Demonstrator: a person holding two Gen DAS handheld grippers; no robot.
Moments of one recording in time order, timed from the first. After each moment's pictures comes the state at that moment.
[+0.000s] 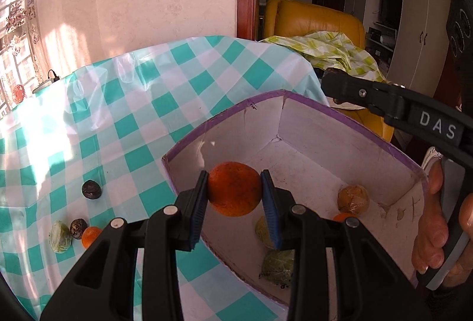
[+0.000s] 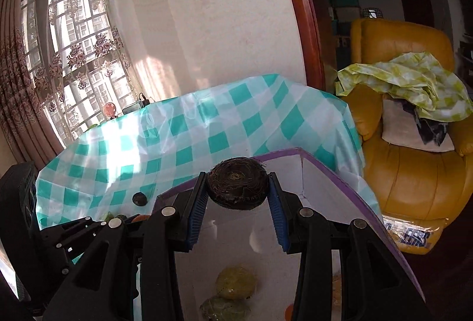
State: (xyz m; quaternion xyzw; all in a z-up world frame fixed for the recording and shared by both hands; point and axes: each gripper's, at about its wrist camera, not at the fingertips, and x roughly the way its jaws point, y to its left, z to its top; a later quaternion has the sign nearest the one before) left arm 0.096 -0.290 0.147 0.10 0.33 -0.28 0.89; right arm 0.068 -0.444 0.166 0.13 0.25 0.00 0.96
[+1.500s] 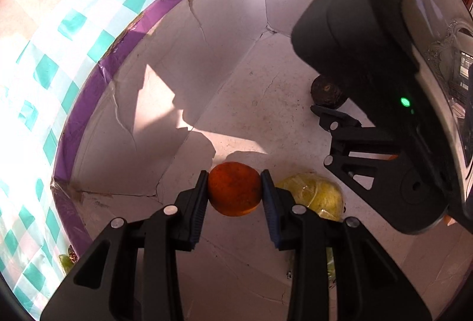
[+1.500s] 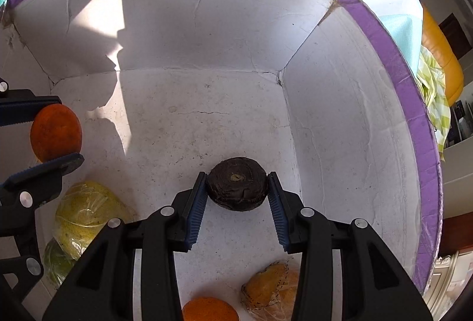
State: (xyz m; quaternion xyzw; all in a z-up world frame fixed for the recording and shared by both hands) left arm 0.177 -0.376 0.044 0.30 0.51 -0.28 0.76; right arm 0.159 -0.426 0.014 -0.12 0.56 -0.06 0.82
